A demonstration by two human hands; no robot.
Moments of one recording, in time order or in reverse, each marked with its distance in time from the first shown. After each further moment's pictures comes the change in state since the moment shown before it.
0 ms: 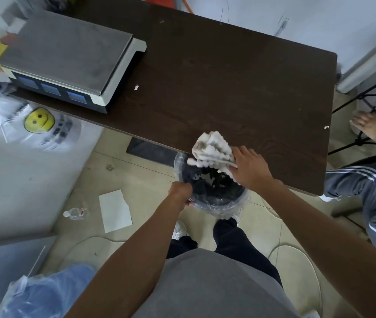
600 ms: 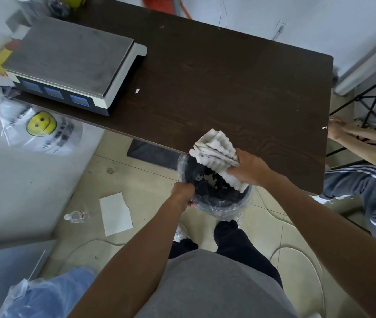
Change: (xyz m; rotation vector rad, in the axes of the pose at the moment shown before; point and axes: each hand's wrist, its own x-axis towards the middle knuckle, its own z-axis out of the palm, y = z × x) left_hand -0.009 0.002 0.001 0.002 -0.017 0.055; right_hand 0.007 0.004 -0.009 0.324 -0.294 0.202
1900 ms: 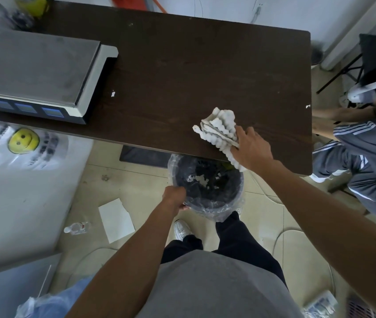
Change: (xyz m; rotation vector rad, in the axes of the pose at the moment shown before) left_hand -0.007 -0.011 0.011 0.058 0.014 -0.019; right_hand -0.003 0.032 -0.017 -0.175 0.327 0.051
